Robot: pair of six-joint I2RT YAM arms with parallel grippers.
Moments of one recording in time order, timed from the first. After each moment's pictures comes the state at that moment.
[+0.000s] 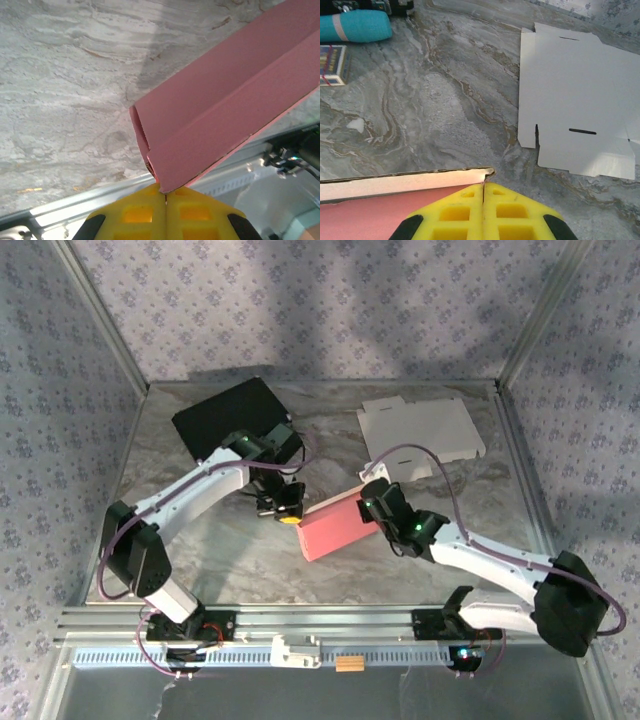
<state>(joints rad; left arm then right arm) -0.73 1.58 1.39 -1.21 0.34 -0.68 0.85 1.14 0.66 -0.16 0.51 0.20</state>
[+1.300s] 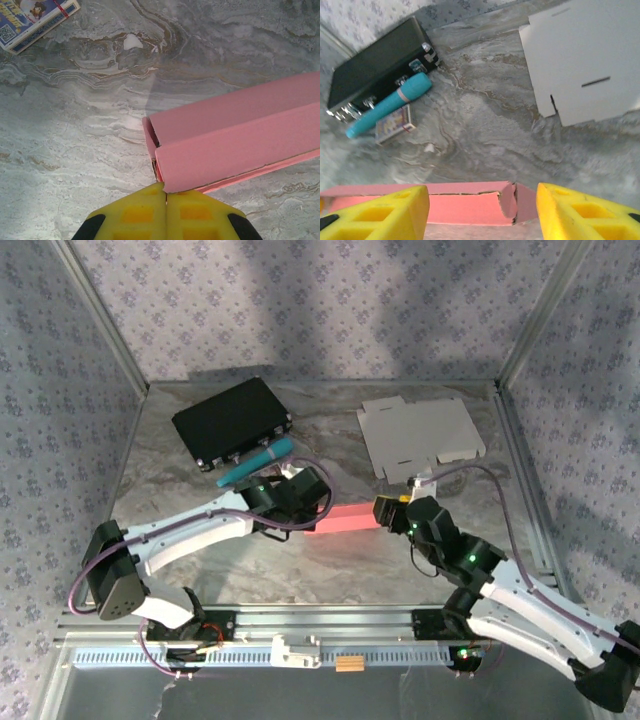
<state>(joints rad) -1.03 1.44 1.19 -0.90 -0.27 -0.83 0.84 0.69 0.58 -0.39 0.40 0.69</state>
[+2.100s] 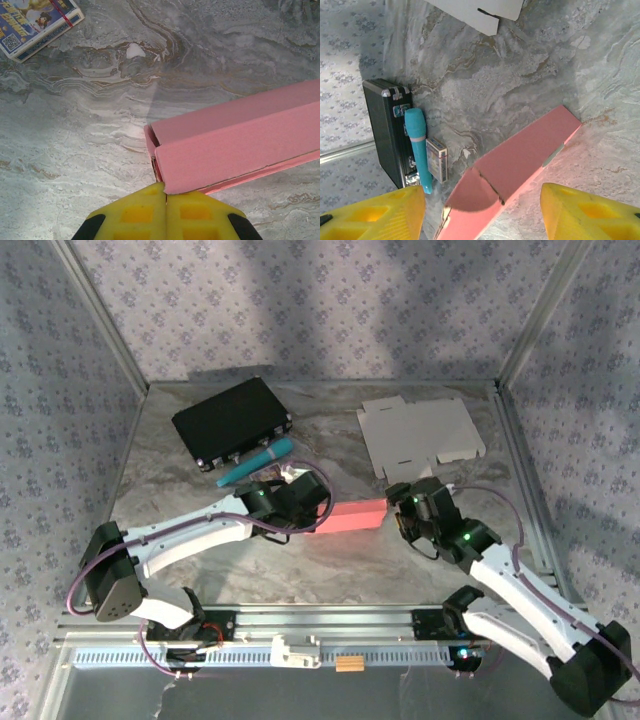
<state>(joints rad) -1.05 1.43 1.15 -0.86 -0.31 -0.83 0.58 0.83 0.62 -0.49 0.06 1.56</state>
